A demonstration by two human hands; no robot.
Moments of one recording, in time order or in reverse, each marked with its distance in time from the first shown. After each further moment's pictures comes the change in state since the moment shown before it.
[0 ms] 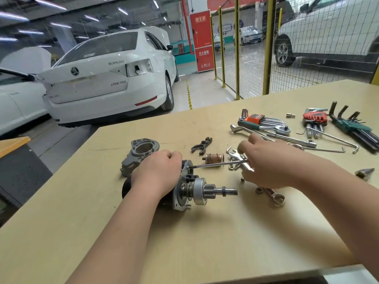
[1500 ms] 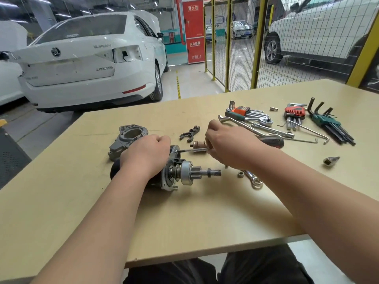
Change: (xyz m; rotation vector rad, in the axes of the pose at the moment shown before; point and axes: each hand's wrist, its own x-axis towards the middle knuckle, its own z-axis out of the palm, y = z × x) left_hand 0.001 0.001 0.000 0.065 0.013 0.003; right_hand 0.013 -0.031 -0.005 -0.051 0.216 -0.223
